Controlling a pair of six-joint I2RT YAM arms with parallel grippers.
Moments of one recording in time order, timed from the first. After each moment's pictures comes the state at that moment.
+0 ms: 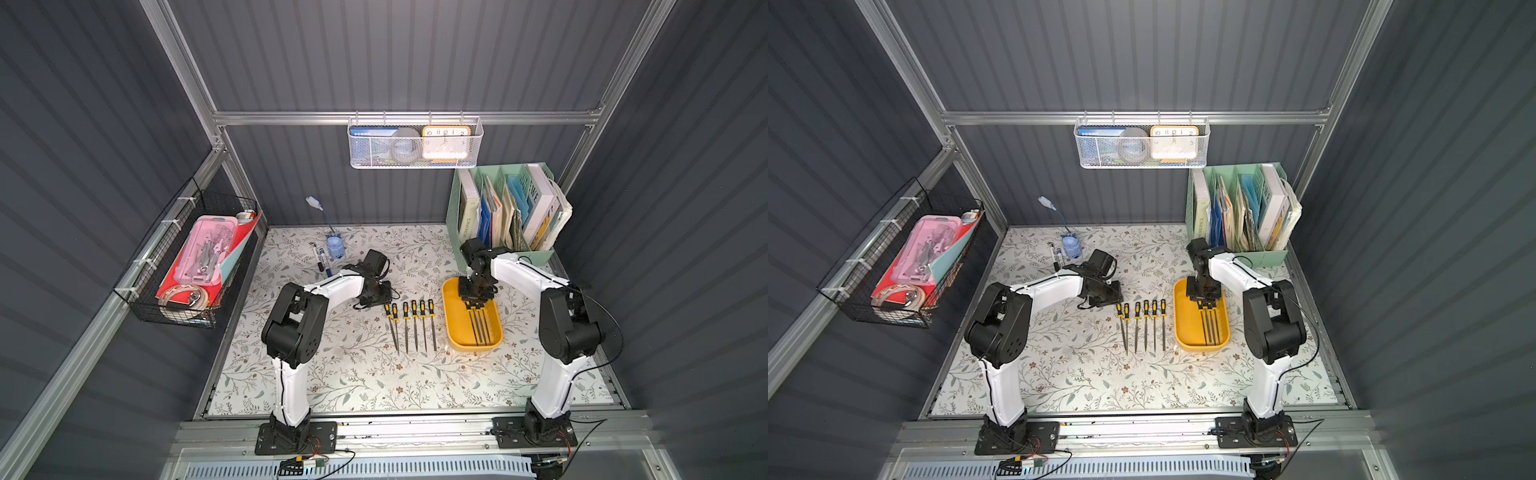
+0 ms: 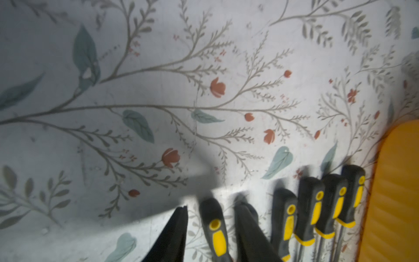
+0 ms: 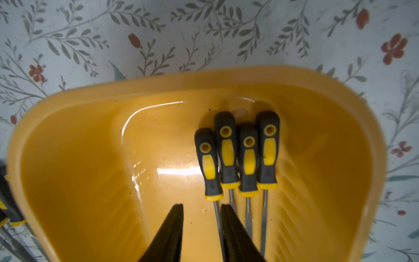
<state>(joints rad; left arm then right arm) -0.44 1.98 1.36 -0.52 0.15 -0.50 0.29 1.92 1.42 -0.93 0.02 0.41</state>
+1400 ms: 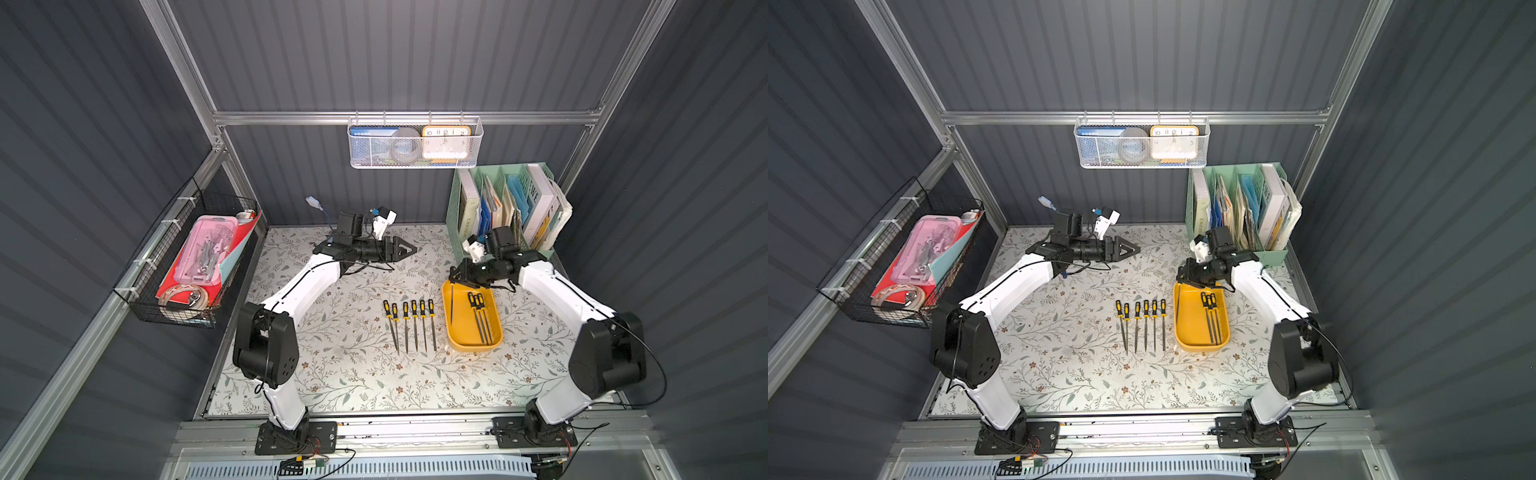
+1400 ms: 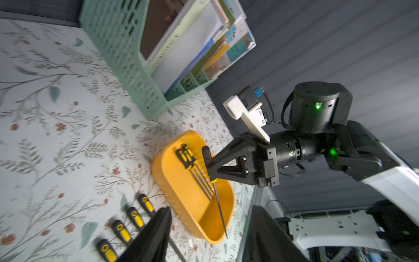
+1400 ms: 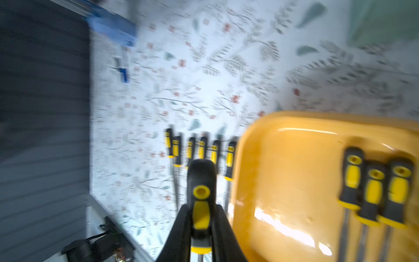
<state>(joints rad) -0.35 1.77 1.51 -0.26 0.92 -0.41 0.22 1.57 1.26 -0.57 -0.61 0.43</state>
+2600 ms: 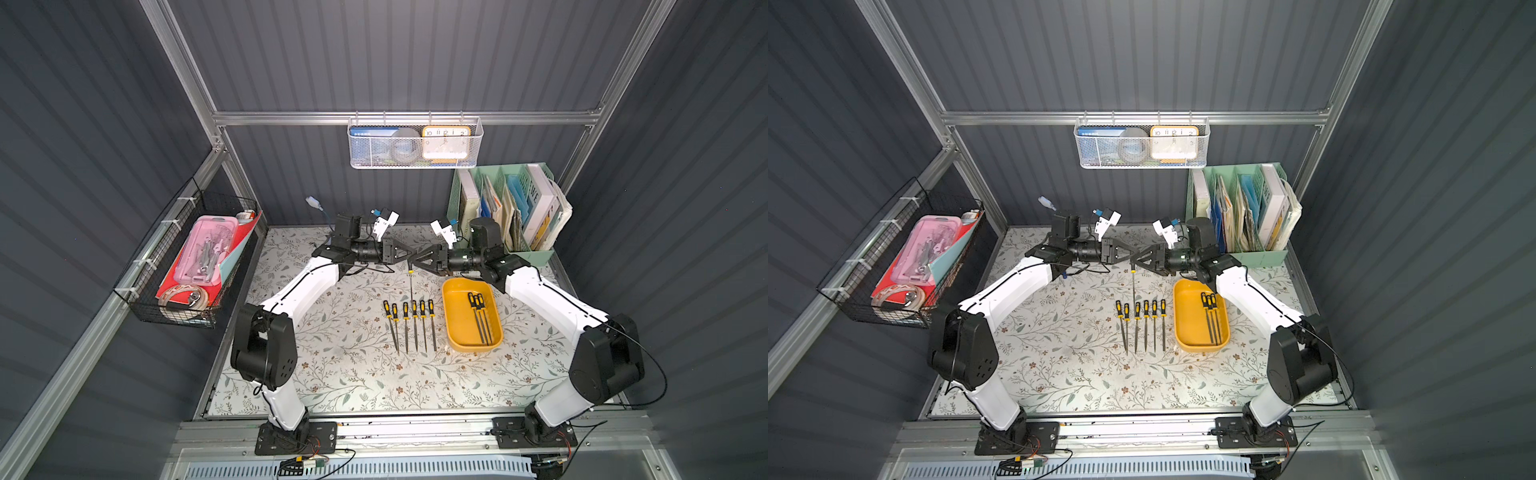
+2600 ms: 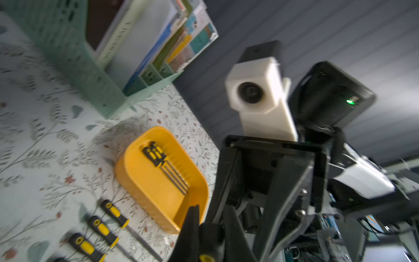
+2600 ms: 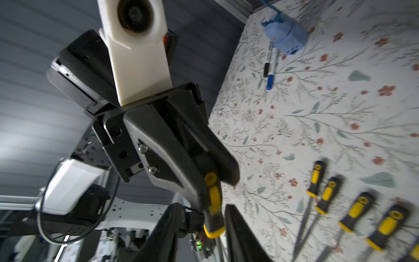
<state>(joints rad) -0.33 1.76 1.46 -0.23 0.97 -0.45 0.39 1.59 1.28 -0.17 -0.86 0.70</state>
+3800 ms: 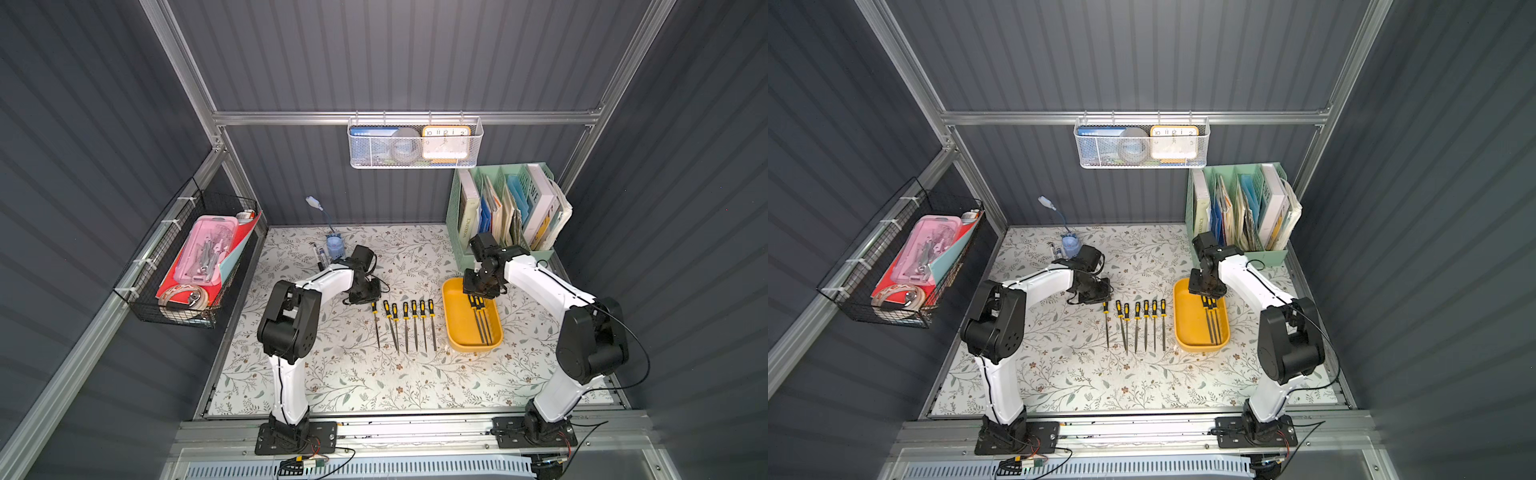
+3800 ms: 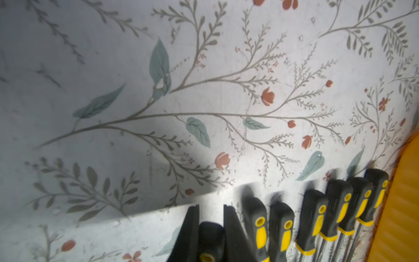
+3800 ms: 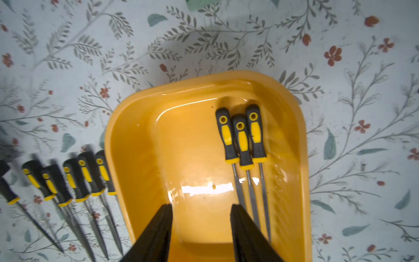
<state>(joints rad) -0.35 2.00 1.38 -0.60 0.19 -0.44 0.28 1.75 1.38 -0.93 0.02 0.49</state>
